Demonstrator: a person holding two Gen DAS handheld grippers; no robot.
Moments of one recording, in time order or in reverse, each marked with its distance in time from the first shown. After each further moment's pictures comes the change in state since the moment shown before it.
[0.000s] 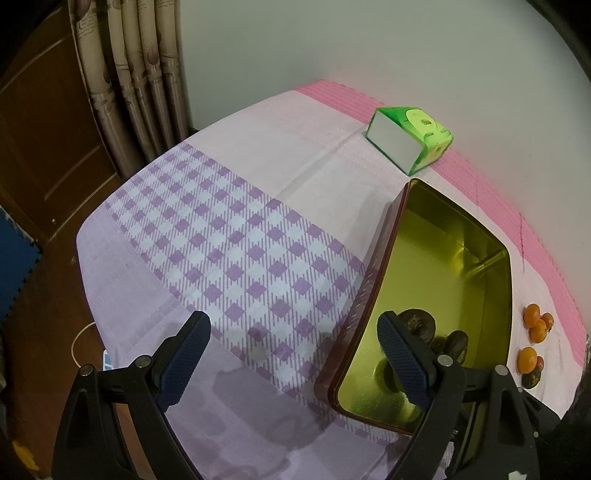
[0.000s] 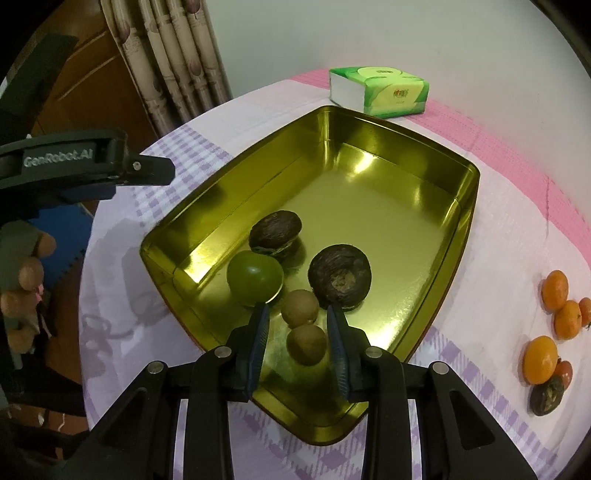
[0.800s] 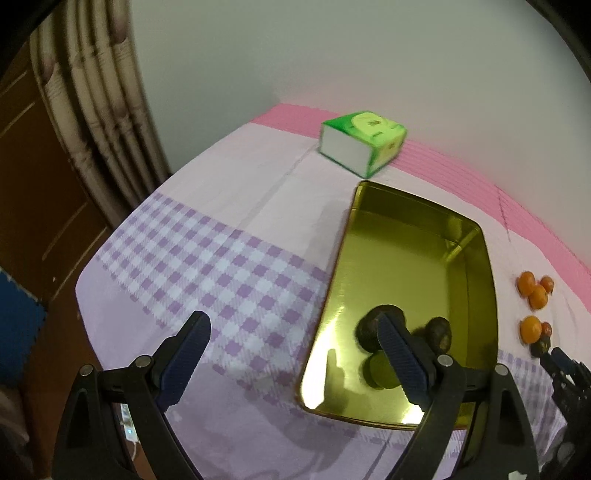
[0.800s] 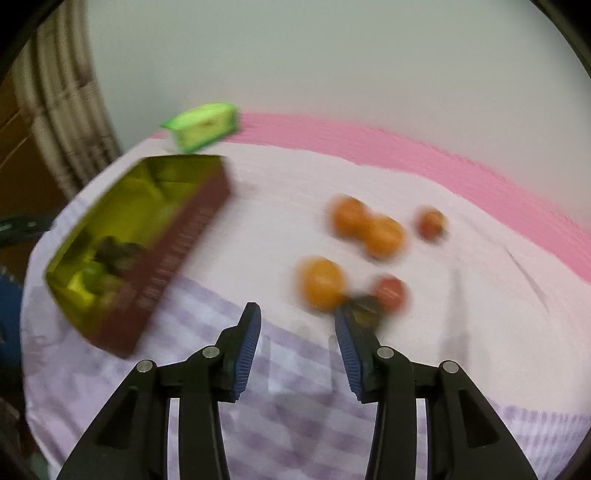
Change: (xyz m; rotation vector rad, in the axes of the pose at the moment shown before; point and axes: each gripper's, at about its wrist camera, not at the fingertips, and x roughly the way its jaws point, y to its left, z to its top) left arm -0.019 -0.041 -0.010 0.208 -0.102 -0.001; right arm -0.078 -0.154 -0.098 0.342 -0.130 -0.323
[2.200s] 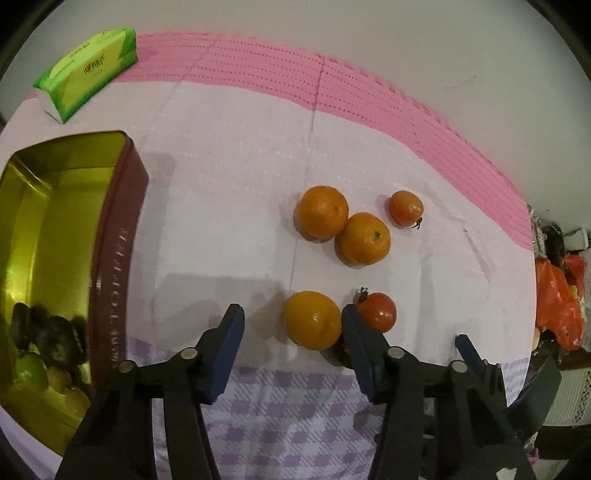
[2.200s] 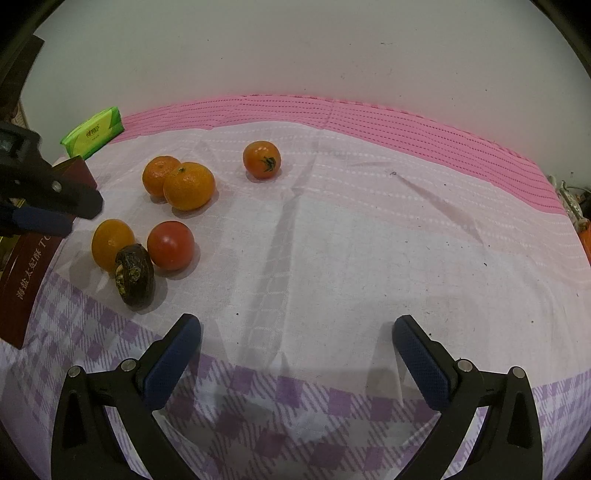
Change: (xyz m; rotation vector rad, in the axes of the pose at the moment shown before) left arm 0.067 -0.294 -0.001 0.171 0.410 -0.355; right arm 0.029 -0.101 -0.026 0.135 0.015 -0.154
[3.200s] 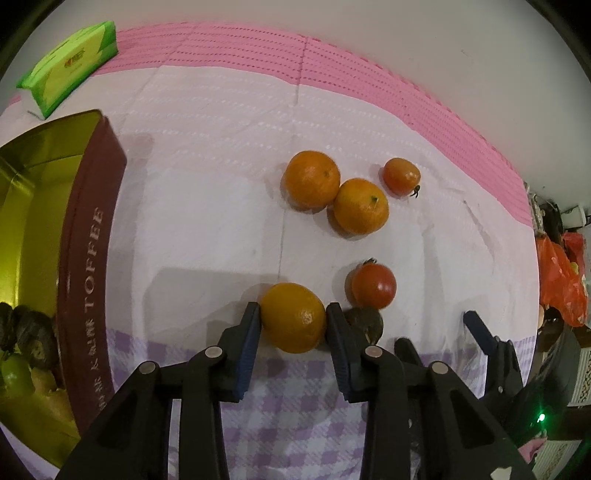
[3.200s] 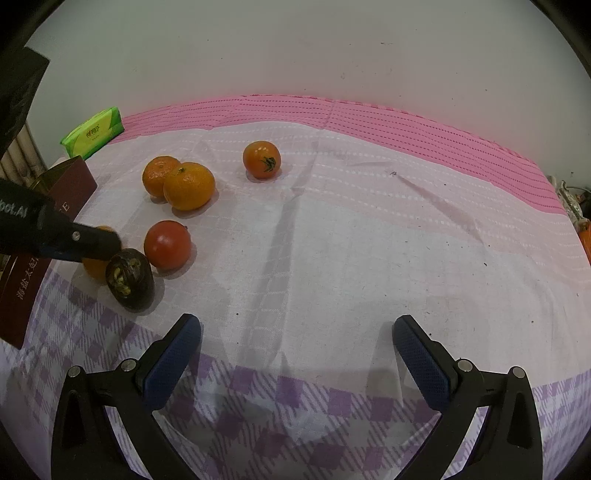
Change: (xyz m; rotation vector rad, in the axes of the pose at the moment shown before) left arm 0.011 0.003 -0.017 0.058 0.029 -0.013; right arm -0.001 -0.001 0.000 0.001 -0.002 0.001
